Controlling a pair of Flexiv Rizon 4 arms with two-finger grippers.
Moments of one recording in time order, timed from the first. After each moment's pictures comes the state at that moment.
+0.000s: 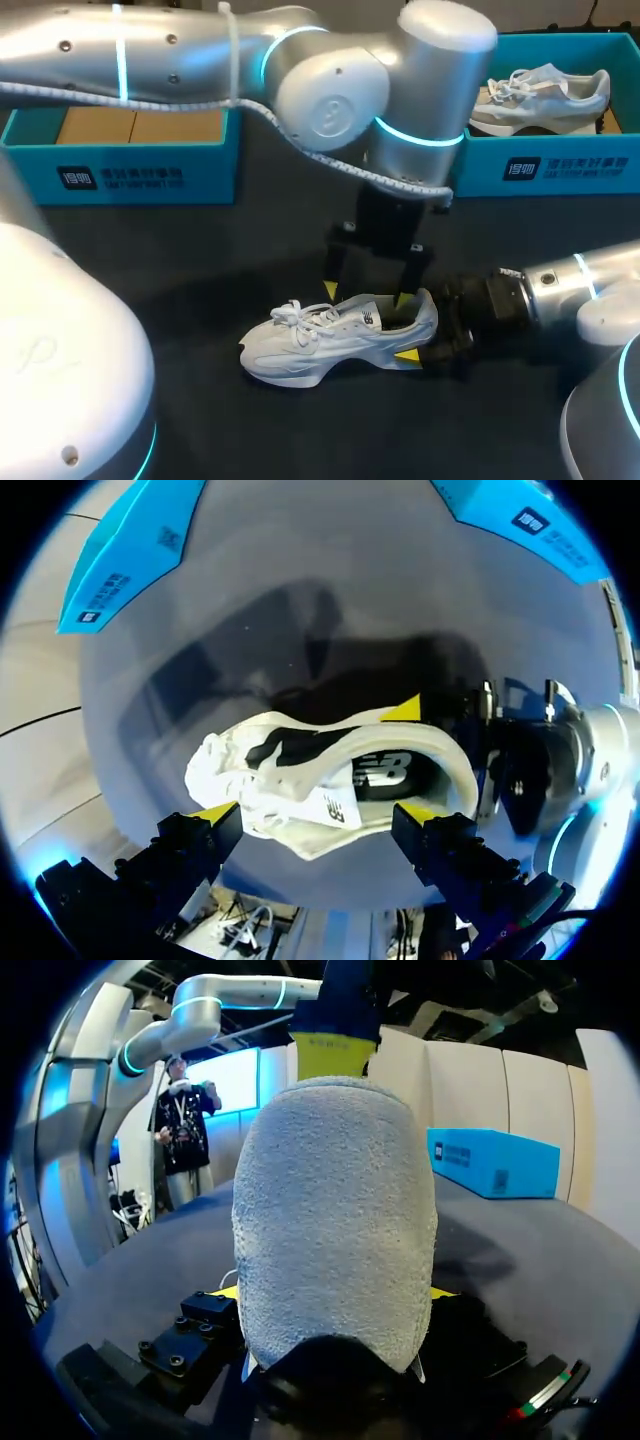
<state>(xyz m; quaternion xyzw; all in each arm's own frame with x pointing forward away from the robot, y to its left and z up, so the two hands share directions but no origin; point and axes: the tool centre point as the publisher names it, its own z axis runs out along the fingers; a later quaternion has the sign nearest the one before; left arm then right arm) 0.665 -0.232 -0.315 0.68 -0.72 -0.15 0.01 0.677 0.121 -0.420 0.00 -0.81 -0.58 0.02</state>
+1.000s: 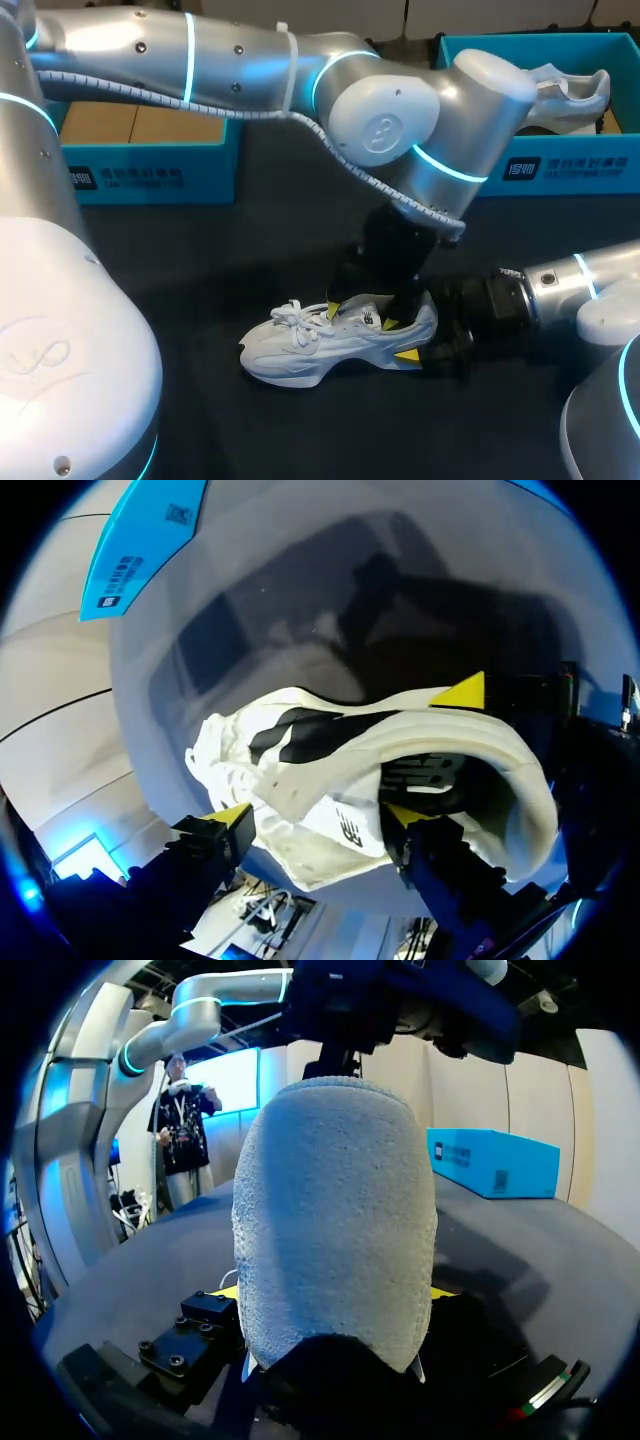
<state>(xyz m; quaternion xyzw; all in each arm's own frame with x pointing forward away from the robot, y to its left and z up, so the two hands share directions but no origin) 0.649 -0.217 -0.348 0.68 -0.69 -0.25 -0.04 0.677 0.121 -0.420 0.00 -0.81 -0.58 0.02</state>
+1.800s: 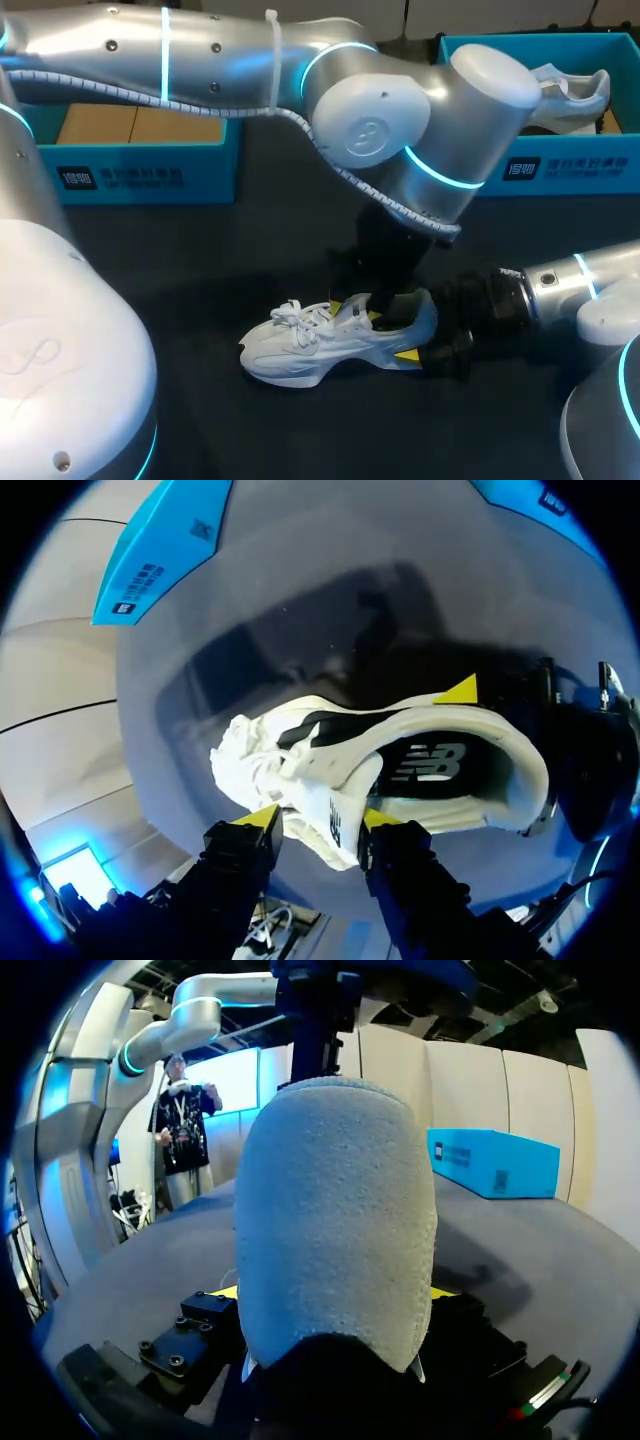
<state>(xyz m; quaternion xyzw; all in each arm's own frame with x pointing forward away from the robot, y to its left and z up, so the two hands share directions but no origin) 0.647 -0.208 -0.326 0.68 -0.71 -0.20 -0.07 0.677 0.121 -0.420 0.00 -0.81 -0.58 0.02</state>
